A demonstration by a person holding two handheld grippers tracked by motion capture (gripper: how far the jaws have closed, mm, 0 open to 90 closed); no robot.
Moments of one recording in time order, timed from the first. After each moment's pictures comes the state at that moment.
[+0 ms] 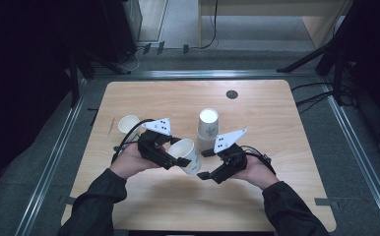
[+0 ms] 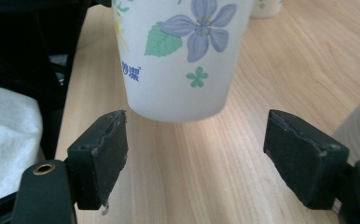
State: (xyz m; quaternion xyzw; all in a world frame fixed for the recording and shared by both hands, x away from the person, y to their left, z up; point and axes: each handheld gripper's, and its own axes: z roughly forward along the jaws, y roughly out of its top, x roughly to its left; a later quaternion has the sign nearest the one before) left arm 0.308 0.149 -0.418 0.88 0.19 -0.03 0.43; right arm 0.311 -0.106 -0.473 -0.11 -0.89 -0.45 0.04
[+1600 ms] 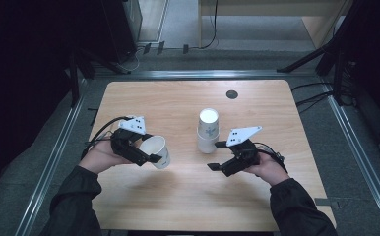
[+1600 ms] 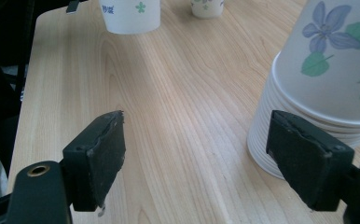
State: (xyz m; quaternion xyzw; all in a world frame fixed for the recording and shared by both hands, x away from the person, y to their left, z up) left arm 0.311 0.219 -0.419 0.91 0.21 0.03 0.35; right arm 0.321 -0.136 -0.469 -0.16 -0.88 -0.45 -0.02
